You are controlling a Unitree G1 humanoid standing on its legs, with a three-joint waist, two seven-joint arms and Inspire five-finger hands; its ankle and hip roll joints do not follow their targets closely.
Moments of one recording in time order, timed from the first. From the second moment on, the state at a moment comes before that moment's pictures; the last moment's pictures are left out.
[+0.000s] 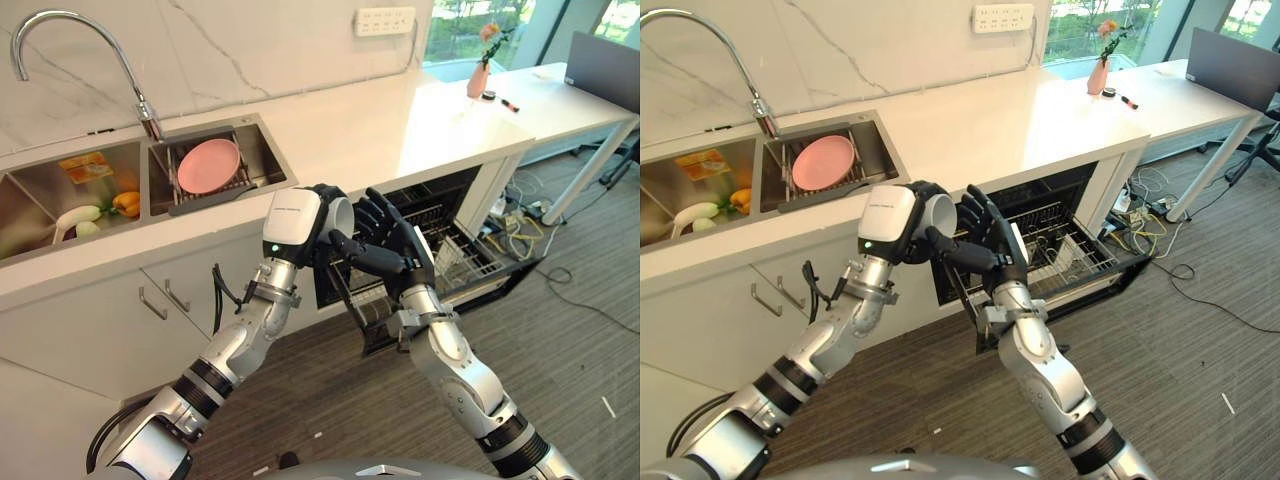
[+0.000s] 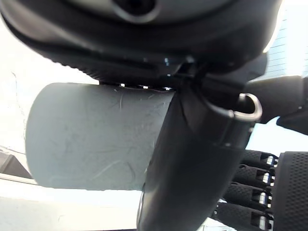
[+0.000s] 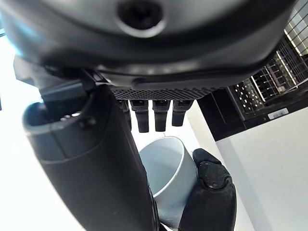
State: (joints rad) left arm -0.36 0.42 -0.57 0.12 0.76 0.07 0.54; right arm -0.10 -0.32 0.47 -0.18 0.64 -0.08 -0.37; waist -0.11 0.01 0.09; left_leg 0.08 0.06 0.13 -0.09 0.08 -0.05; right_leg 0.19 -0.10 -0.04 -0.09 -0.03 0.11
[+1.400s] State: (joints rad) left arm -0.36 0.49 -0.56 0.12 0.67 0.01 0.45; right arm -0.23 -0.43 0.49 0.02 0.85 -0.07 -0.13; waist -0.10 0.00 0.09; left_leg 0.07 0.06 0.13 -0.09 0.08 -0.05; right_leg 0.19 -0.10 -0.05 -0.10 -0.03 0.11
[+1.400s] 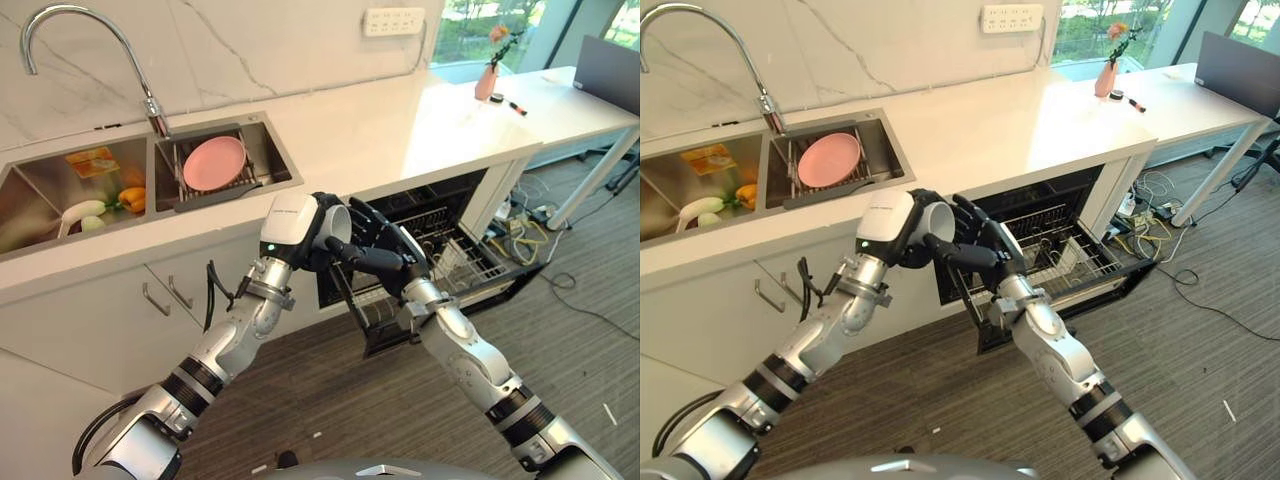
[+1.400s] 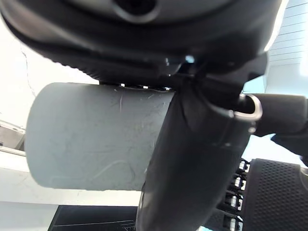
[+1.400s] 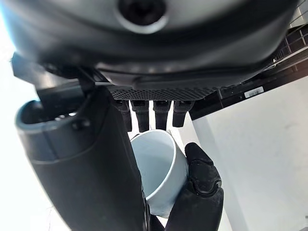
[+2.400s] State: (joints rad) left arm -0.38 0.59 -0.55 0.04 0.64 -0.05 0.36; right arm -0.20 -0.39 0.47 0.04 0.95 -0.06 -0.05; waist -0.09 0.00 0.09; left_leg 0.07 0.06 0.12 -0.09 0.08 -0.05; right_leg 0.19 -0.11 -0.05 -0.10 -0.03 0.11
